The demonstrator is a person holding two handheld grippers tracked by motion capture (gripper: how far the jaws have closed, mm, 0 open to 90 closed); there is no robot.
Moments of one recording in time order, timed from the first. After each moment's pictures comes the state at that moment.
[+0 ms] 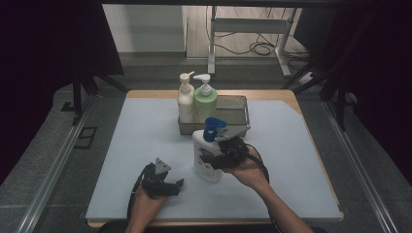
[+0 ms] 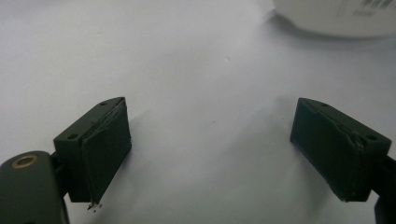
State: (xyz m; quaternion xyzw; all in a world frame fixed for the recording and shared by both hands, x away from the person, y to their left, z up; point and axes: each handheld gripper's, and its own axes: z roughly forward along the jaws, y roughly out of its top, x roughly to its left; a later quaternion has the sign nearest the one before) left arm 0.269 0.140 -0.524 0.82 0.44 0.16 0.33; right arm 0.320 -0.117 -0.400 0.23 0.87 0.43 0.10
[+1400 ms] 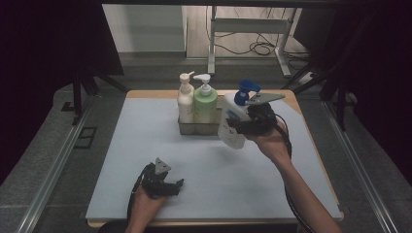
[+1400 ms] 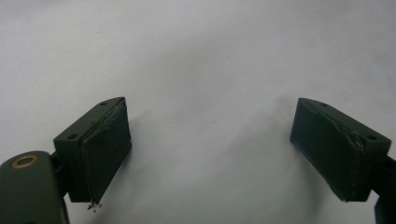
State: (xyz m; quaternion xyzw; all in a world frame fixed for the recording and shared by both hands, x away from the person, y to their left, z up) left arm 0.269 0.140 -0.524 0.82 0.44 0.16 0.33; right arm 0.372 -0.178 -0.341 0.32 0.82 0.43 0.20
